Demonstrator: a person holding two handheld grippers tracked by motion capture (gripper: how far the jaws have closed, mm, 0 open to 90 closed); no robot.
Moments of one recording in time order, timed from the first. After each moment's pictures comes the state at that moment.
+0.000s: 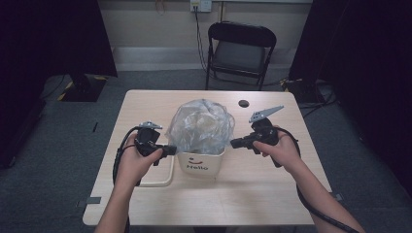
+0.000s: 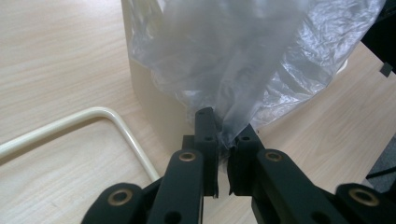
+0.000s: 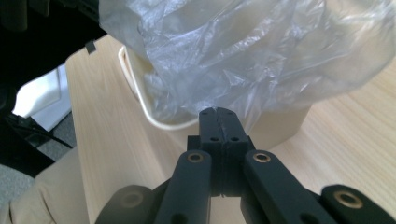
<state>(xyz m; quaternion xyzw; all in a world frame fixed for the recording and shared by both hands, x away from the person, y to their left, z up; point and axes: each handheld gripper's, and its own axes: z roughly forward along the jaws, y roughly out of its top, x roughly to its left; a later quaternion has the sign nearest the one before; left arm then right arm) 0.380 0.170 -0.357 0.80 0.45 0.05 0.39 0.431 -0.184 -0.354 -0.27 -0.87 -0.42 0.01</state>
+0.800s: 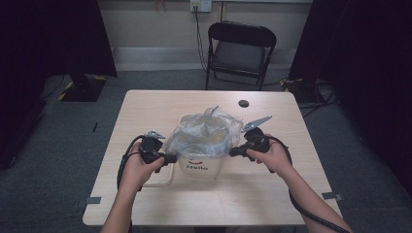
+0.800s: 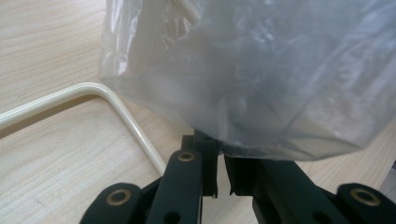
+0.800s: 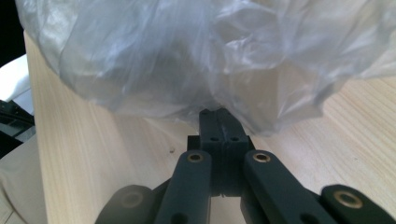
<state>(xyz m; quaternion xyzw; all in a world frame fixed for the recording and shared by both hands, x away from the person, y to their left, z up) 0.385 0.172 -0.396 0.82 0.44 0.04 0.37 0.444 -0.177 -0.406 -0.29 -0.88 -0.38 0.01</state>
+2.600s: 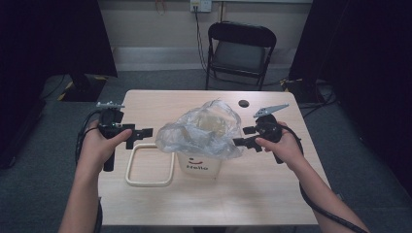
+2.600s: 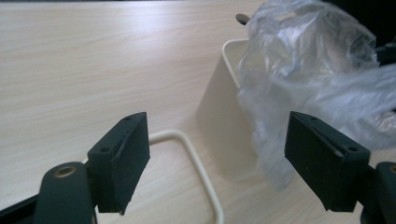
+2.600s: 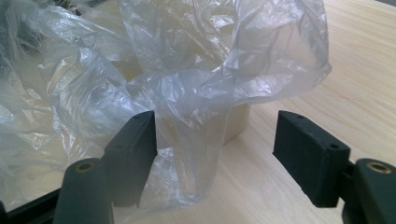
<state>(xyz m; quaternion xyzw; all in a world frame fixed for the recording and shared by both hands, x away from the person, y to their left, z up) 0.396 0.236 -0.301 0.74 0.52 0.10 0.42 0.447 -0.197 -0.359 -0.33 -0.85 -0.42 -0.05</state>
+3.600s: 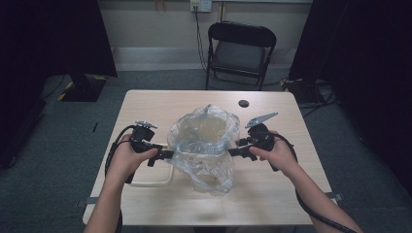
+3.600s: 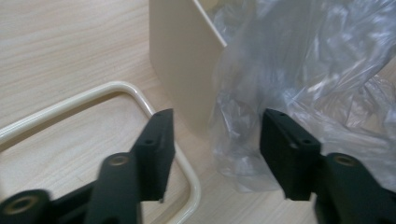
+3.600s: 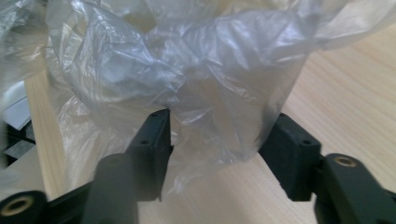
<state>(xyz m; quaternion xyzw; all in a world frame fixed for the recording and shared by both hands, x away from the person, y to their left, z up) 0.396 0.188 -0.369 0.82 0.46 0.03 0.35 0.437 -0.181 -0.384 -0.31 -0.87 -0.39 -0.01</state>
